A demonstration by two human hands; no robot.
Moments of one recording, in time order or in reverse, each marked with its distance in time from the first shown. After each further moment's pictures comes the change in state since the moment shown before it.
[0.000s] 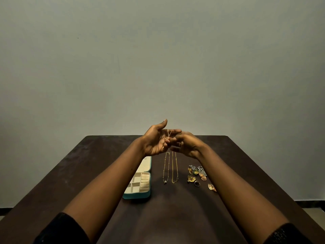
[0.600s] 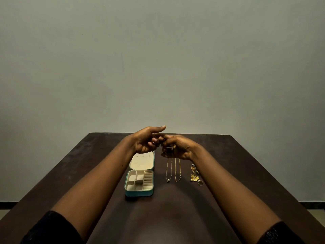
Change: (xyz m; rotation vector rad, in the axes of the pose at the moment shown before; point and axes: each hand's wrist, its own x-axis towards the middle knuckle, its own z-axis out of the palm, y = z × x) left_hand -0.020 0.009 -0.032 0.168 0.259 -0.096; right_hand 0.008 0.009 0.028 -0.032 -0.199 0.115
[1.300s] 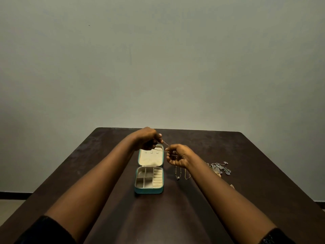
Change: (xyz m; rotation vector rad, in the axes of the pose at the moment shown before) left_hand -0.006 -0.005 -0.029 0.559 0.320 0.038; right_hand 0.038 0.042 0.026 0.299 0.395 0.213
